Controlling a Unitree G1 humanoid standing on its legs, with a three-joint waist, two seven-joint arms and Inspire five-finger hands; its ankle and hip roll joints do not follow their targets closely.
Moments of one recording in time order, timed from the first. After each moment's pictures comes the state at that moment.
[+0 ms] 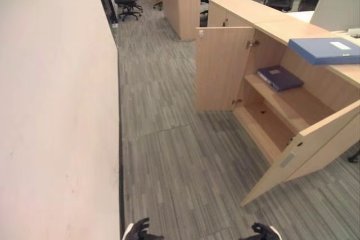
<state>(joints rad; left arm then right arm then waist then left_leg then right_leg) 0.07 0.22 -0.21 1.12 -0.11 -0.13 0.10 0.03 -0.24 0.22 1.15 0.17 -0.06 -0.11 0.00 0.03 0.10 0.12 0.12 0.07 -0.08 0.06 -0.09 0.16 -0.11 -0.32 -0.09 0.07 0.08</state>
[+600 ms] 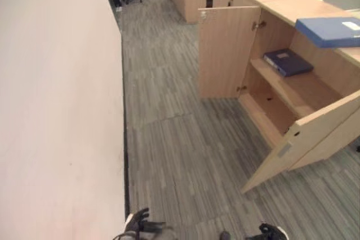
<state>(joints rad) -0.04 0.21 -0.20 1.17 -0.19 -0.15 0.09 -0.04 -0.30 0.20 1.24 0.20 -0.06 -0.12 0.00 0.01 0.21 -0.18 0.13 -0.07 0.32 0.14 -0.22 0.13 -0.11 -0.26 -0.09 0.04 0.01</state>
